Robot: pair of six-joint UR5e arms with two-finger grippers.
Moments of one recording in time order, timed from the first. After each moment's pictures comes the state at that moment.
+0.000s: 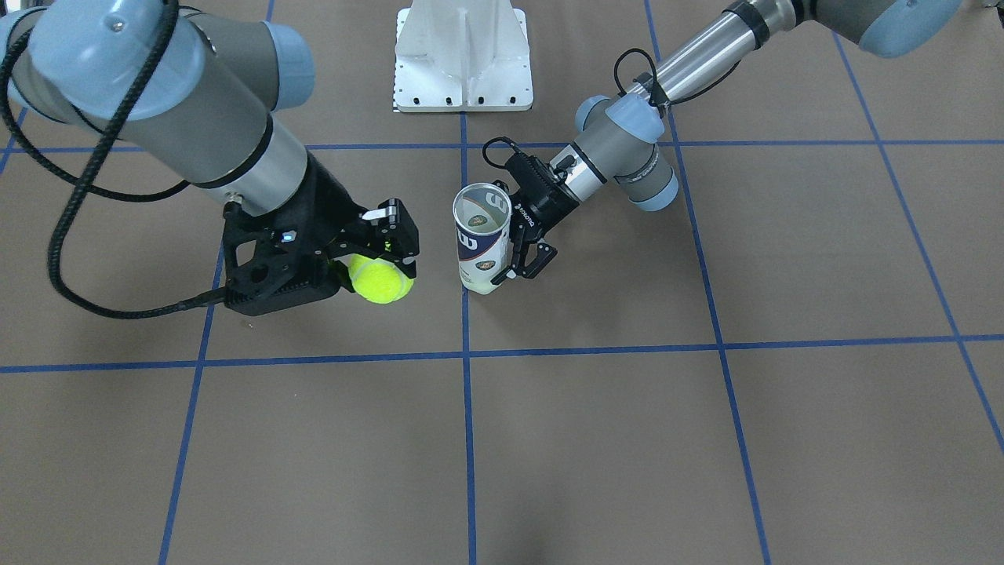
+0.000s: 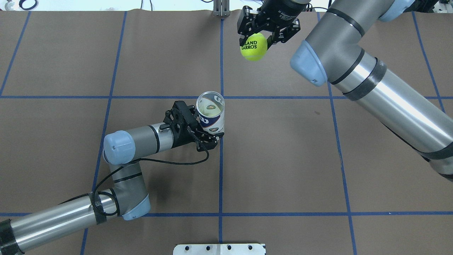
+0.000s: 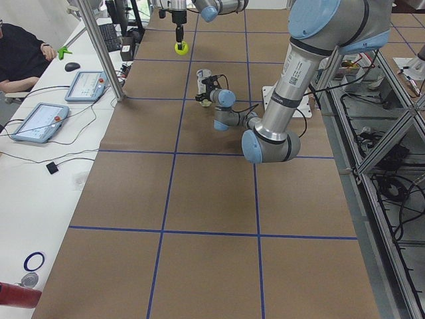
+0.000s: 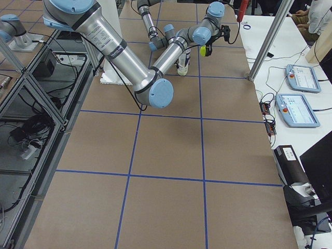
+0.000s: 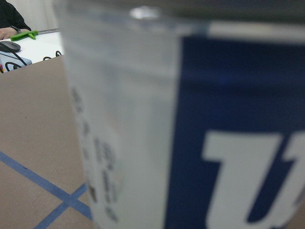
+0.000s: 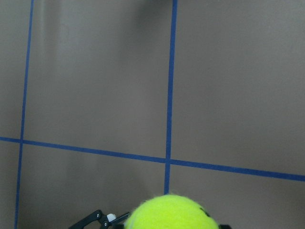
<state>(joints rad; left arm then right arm) -0.43 -2.18 -1.22 -3.06 -1.54 -0.39 0.91 -0.71 1.57 -1.50 2.32 1.03</state>
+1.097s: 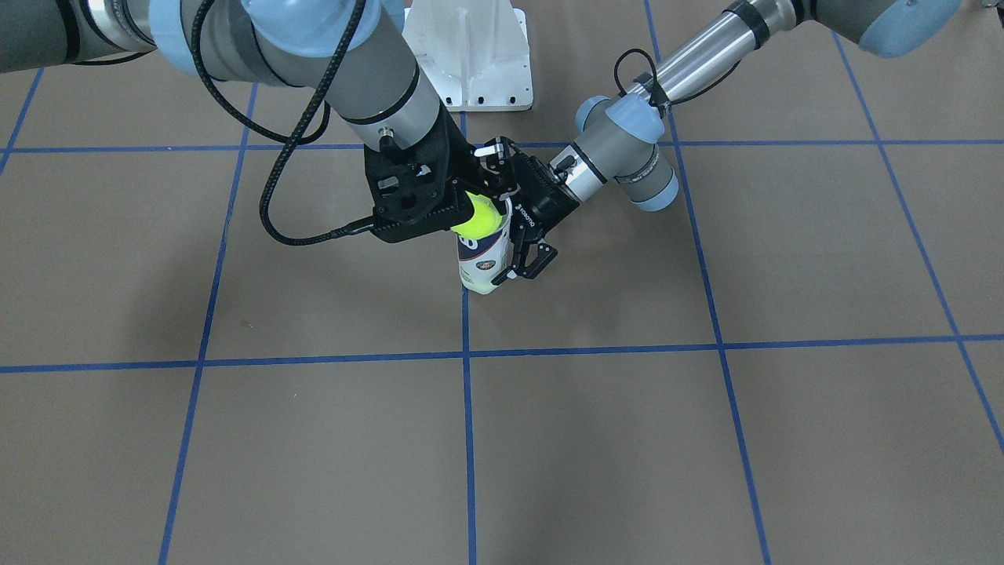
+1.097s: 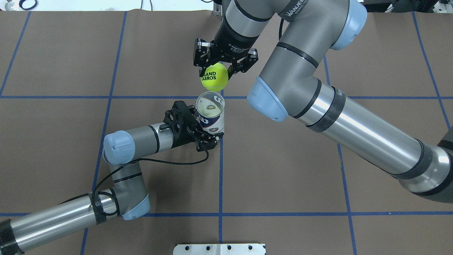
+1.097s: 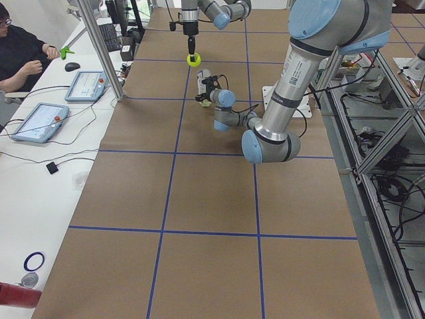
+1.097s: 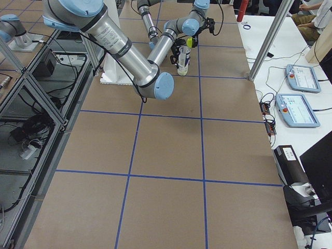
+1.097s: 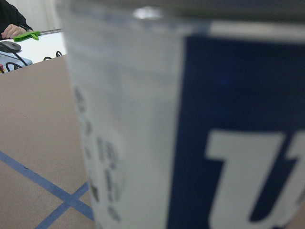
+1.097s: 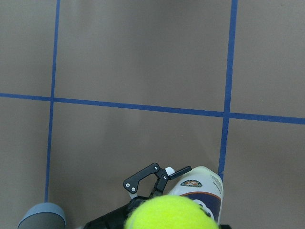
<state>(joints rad) -0.43 -2.18 -1.22 -3.06 -1.54 -0.39 0.77 -0.64 1.59 -1.56 2.27 1.09</state>
